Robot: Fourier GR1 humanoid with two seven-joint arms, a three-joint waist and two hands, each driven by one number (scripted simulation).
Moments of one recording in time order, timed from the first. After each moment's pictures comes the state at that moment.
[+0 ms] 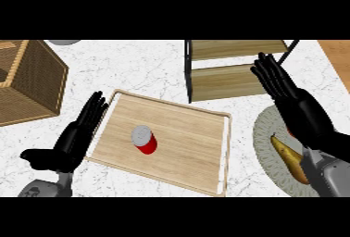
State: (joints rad) left arm -0.08 0.36 -0.26 -1.48 0.33 0.08 -0.19; right arm -0.30 -0.42 0.22 -1.67 -0.30 0.07 -0.15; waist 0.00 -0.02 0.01
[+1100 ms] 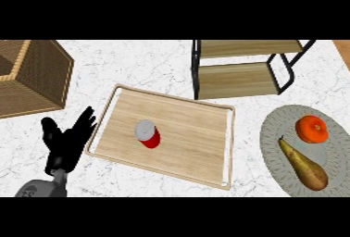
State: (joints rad) left arm -0.08 0.36 -0.20 -1.33 0.38 0.18 0.17; right arm -0.28 -1.00 -0.09 -0.81 -0.20 0.62 -0.55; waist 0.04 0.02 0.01
